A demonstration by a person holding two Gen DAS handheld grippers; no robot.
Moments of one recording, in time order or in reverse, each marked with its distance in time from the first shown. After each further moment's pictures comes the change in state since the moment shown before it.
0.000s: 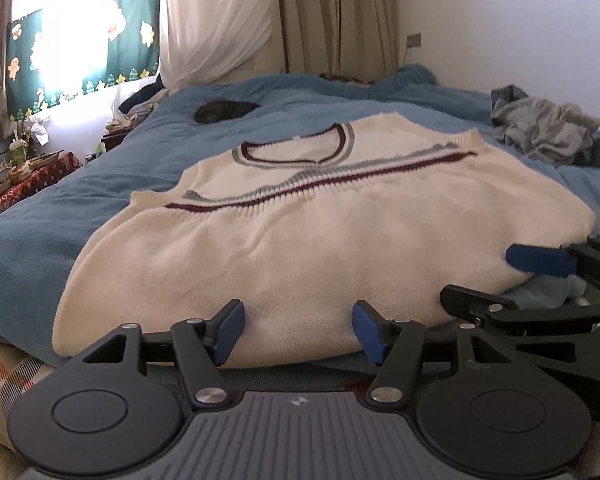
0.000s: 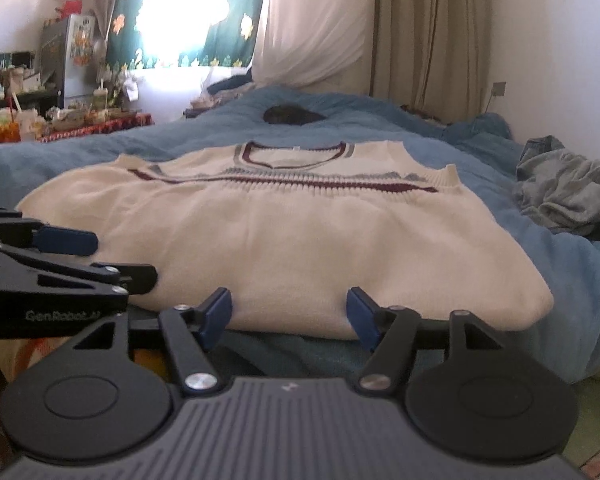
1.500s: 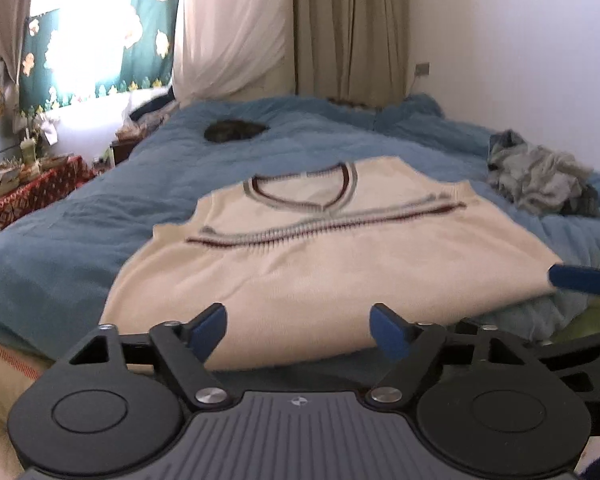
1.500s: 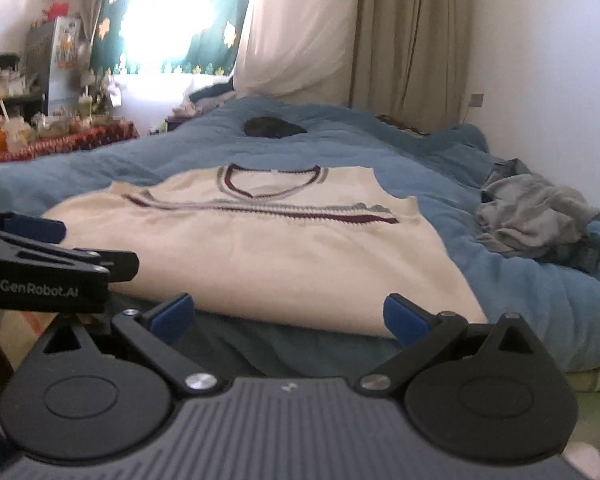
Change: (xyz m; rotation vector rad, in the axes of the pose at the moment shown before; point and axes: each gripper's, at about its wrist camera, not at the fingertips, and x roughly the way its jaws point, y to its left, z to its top) left arm -0.043 0.014 0.026 -0.076 -0.087 -0.012; right arm -0.055 -0.005 0.027 0.033 -0.041 -0.056
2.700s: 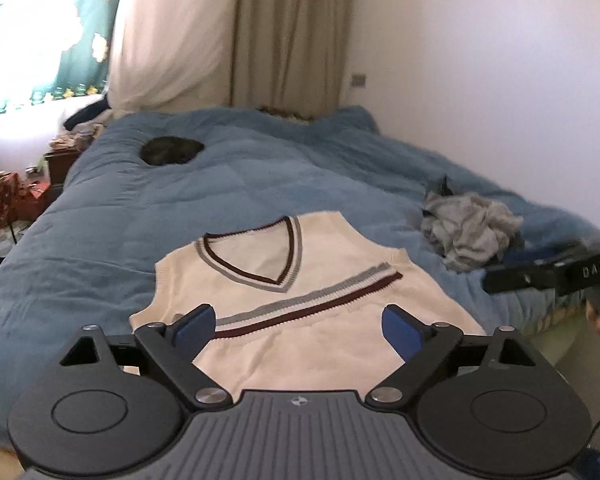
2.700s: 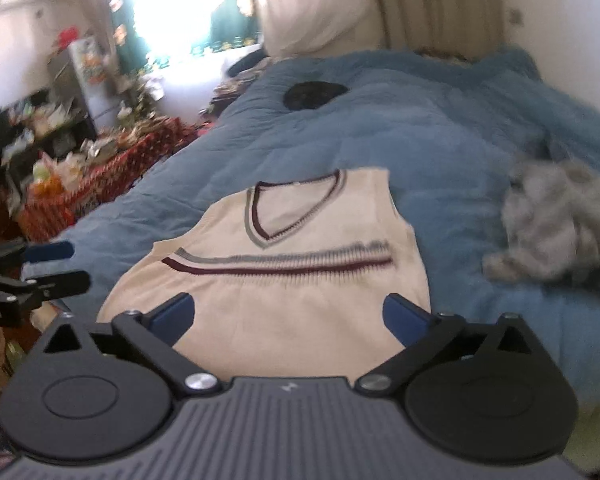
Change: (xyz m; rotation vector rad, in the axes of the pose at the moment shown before) left arm -0.027 0.035 0.115 0.044 0.072 -0.245; right arm 0.008 -0.110 0.141 0.119 0.225 0.243
